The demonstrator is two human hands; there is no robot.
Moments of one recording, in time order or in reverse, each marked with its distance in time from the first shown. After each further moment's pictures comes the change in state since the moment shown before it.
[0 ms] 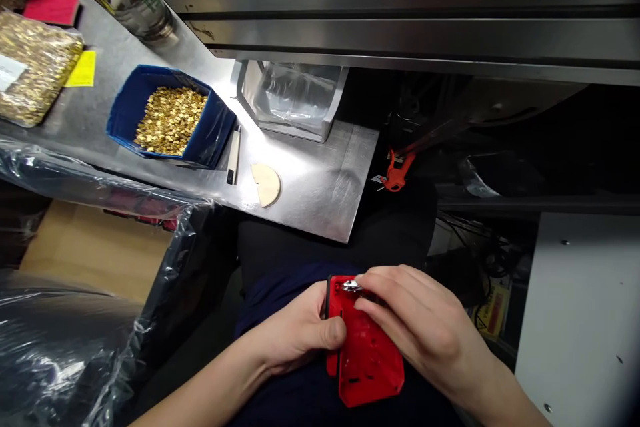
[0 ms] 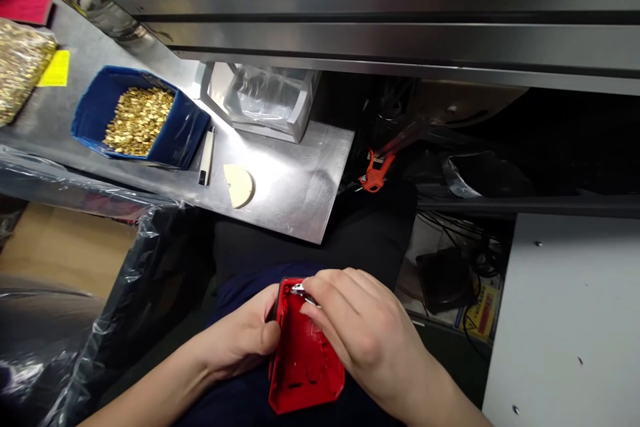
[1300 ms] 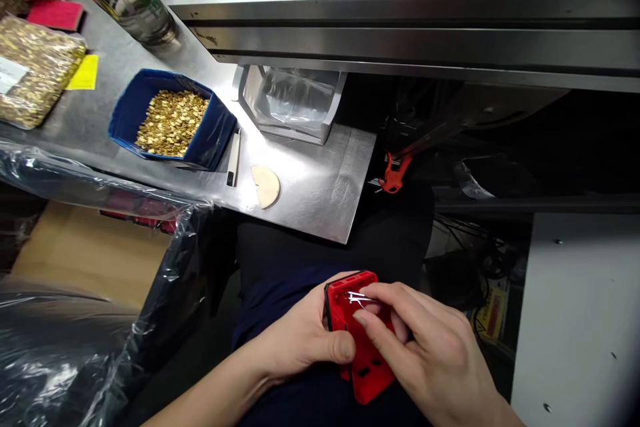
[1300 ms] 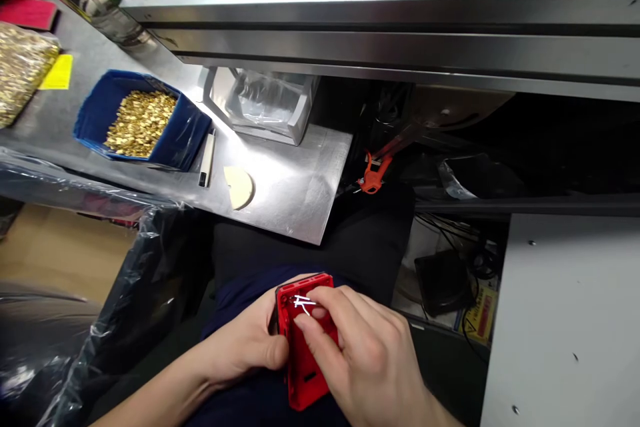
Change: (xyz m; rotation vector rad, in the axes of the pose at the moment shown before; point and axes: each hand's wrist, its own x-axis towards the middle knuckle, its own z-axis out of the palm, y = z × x) left_hand -0.004 -0.003 0.002 0.057 0.020 0.032; right_hand -0.009 -0.027 0.008 -0.007 0.163 0.248
